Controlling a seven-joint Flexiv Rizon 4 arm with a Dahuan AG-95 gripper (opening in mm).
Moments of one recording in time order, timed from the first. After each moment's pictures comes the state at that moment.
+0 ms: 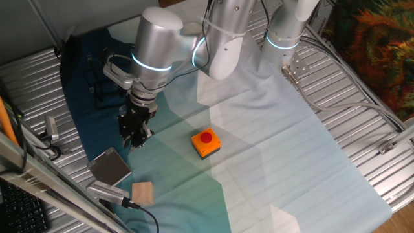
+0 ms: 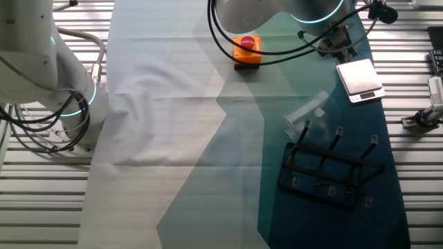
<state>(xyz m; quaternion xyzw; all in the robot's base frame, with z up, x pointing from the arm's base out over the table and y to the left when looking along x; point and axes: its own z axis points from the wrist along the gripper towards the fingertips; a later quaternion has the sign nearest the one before) 0.665 0.136 0.122 -0.20 0.94 0.06 0.27</state>
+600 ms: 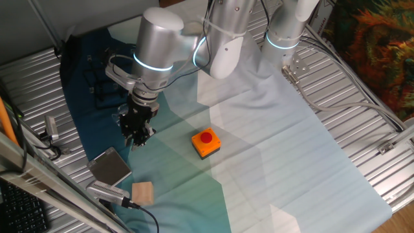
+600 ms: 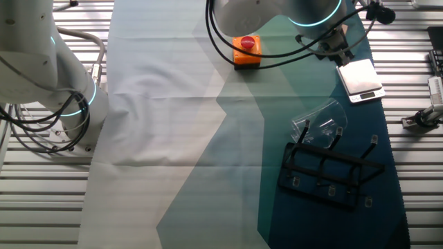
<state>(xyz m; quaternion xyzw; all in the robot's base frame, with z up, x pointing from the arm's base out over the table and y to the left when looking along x) 0.661 0.127 0.109 -0.25 0.93 0.04 0.26</state>
